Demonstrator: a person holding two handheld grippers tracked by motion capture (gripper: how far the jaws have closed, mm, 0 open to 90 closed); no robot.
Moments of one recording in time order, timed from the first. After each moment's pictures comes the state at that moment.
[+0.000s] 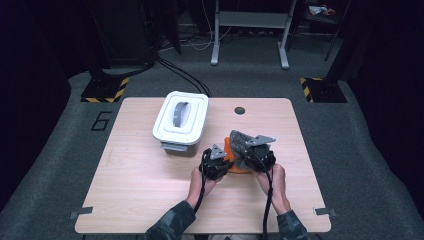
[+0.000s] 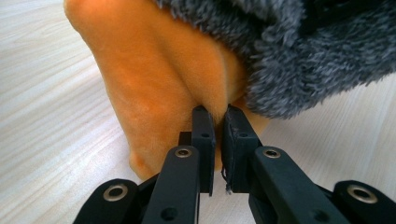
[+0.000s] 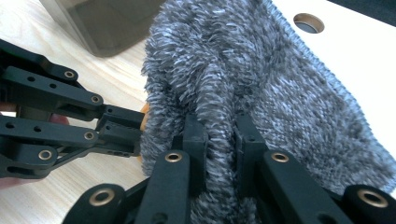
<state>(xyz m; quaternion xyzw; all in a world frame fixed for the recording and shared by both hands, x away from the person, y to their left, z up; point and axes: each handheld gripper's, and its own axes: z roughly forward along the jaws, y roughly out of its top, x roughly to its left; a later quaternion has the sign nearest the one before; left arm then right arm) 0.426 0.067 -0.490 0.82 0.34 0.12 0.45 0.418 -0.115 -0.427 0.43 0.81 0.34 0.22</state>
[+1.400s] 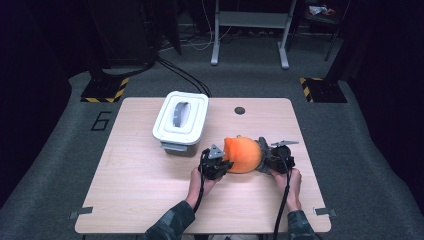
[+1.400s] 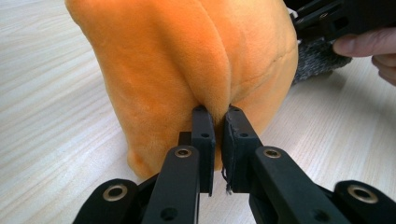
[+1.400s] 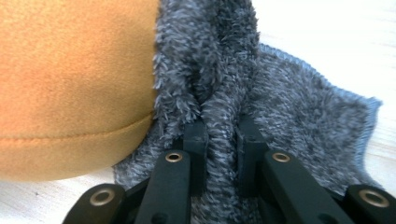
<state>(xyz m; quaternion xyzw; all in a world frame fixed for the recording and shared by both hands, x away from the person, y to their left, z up) 0.428 0.070 -0.493 0.81 0.34 0.10 0.46 0.453 -0.196 -0.494 0.56 0.75 0.30 0.17</state>
